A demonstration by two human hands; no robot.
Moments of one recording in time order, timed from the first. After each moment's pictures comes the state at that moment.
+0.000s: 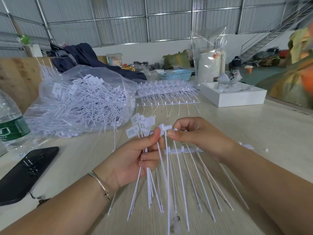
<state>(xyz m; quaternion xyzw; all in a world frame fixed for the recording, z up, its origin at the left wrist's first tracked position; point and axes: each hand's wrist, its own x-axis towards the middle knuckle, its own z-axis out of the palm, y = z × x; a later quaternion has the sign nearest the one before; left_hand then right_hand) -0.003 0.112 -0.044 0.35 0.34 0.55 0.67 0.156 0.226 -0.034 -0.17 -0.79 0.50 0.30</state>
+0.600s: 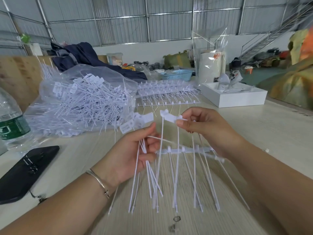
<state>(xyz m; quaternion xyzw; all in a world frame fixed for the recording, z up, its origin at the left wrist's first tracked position) -0.010 0.116 -0.039 0.34 0.35 0.60 0.63 0.161 0.234 -0.027 -0.17 -0.73 0.53 0.40</state>
